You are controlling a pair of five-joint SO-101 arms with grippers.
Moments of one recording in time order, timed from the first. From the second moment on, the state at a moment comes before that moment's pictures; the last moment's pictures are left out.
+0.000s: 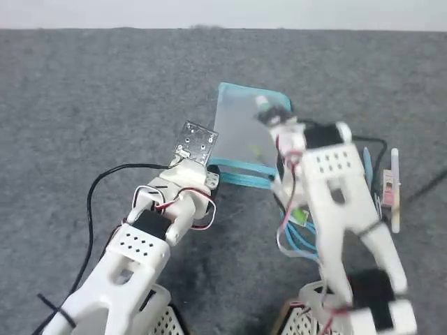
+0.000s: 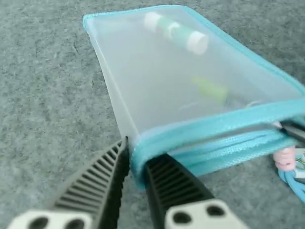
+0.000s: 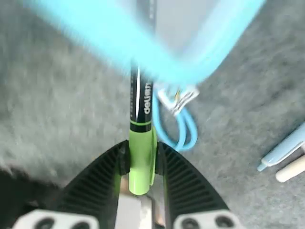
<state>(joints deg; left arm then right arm) 17.1 -44.6 71.5 27.2 3.7 -16.3 -10.8 14.8 96.4 15.0</state>
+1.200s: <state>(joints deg) 17.2 -44.6 73.2 27.1 3.4 4.7 -5.8 -11.6 100.4 27.3</state>
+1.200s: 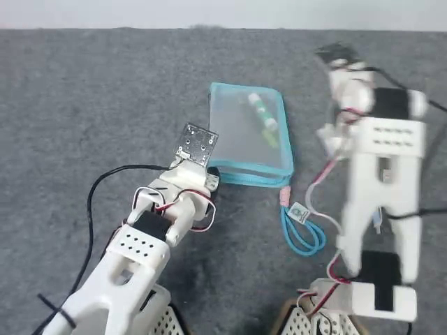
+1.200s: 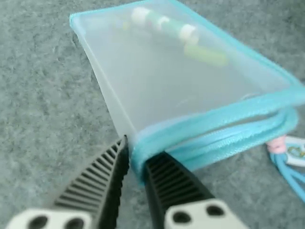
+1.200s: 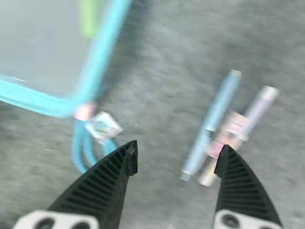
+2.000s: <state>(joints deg) 17.2 -44.6 74.2 26.6 3.2 42.8 6.6 11.7 76.0 50.9</state>
